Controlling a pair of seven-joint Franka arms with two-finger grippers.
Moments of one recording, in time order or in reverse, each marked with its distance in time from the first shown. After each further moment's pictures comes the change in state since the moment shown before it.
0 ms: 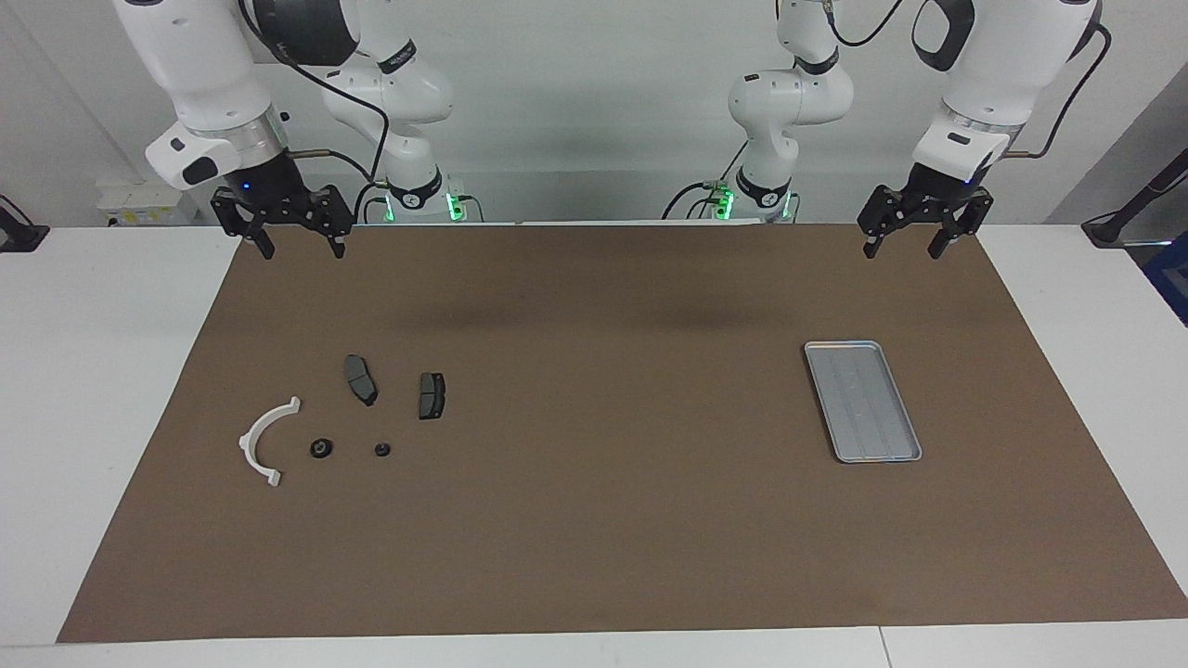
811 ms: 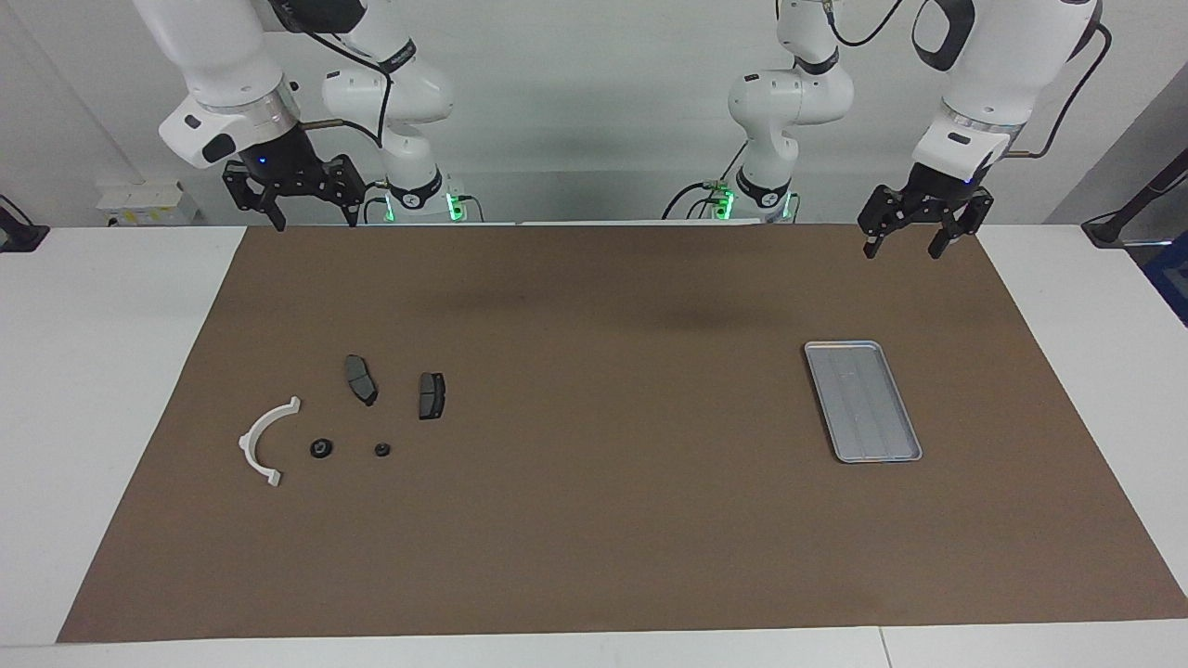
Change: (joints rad) left arm 0.000 0.000 0.000 0.001 0.000 0.000 0.000; right arm 0.028 -0.012 0.004 0.087 0.000 -0.197 -0.032
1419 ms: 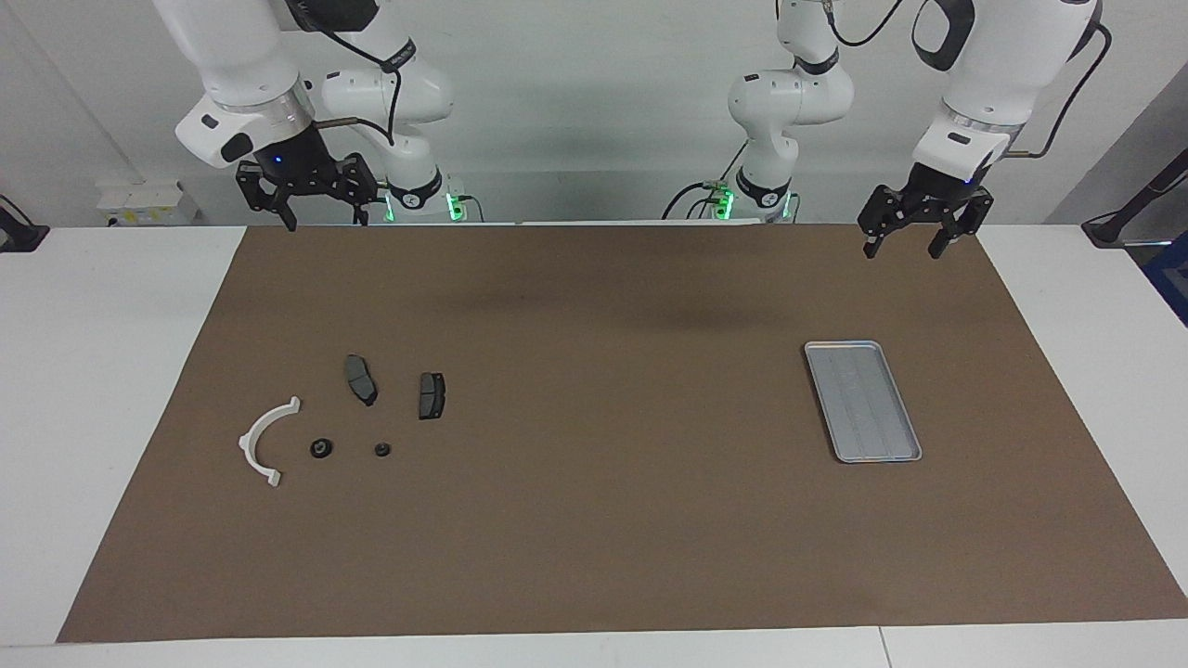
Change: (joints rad) left arm 0.000 0.000 0.000 0.000 0.000 0.000 0.000; right arm 0.020 0.000 0.012 0.000 0.000 -0.001 -0.001
